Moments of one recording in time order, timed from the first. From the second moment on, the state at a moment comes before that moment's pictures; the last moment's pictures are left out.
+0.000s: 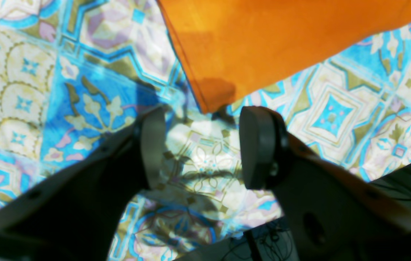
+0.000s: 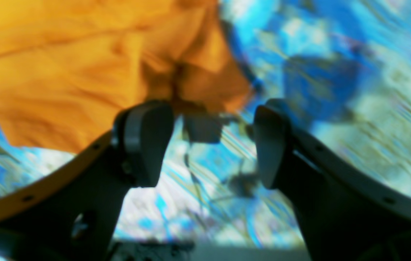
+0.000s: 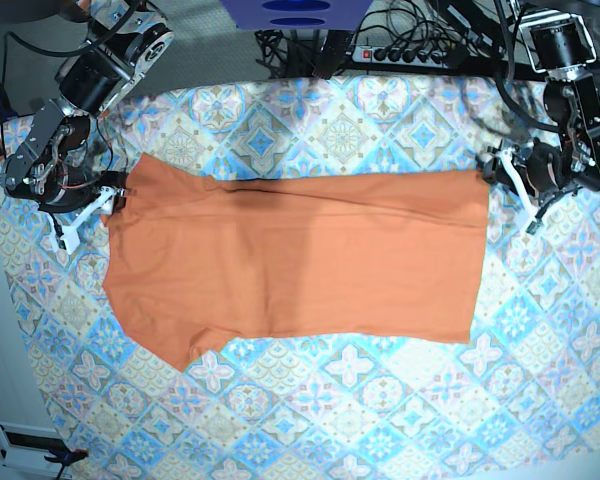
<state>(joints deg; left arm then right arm) 6.7 -22.3 -22.8 85.8 -27.9 -40.5 69.3 7.8 6.3 43.8 75.4 8.7 41.2 -69.2</state>
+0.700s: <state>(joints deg) 2.3 -22.3 -22.7 79.1 -27.5 -40.5 69.2 8.3 6.6 41.1 74.6 8.4 41.2 -66.0</state>
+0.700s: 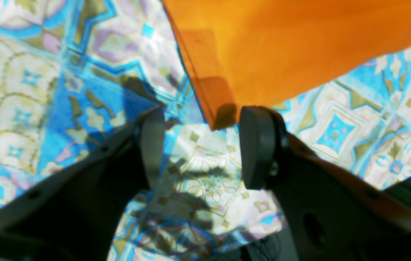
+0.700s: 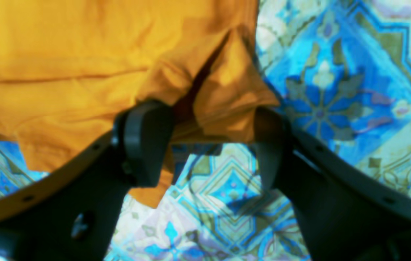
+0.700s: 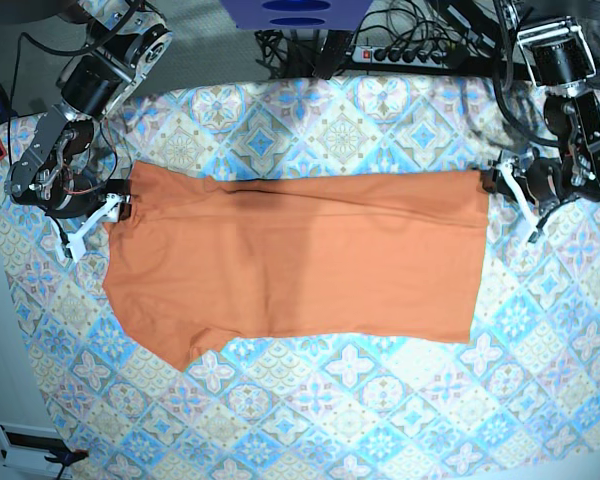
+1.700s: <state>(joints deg) 0.9 -23.4 -16.4 67.1 -30.3 -41.3 63.6 9.5 7.5 41.0 68.4 1.0 41.2 -59.9</state>
